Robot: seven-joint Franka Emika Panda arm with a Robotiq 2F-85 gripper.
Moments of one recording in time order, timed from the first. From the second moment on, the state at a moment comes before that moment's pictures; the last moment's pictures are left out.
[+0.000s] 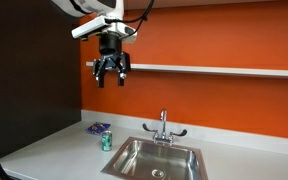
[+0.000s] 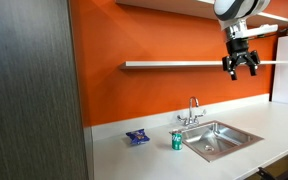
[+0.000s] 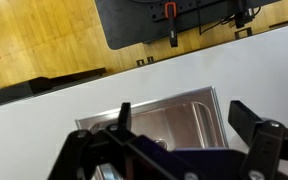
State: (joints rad) arm -0.17 -0.61 -0.07 -2.41 -0.21 1.65 0.02
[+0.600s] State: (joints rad) arm -0.04 -0.44 -0.02 -2.41 -0.14 1.82 0.03
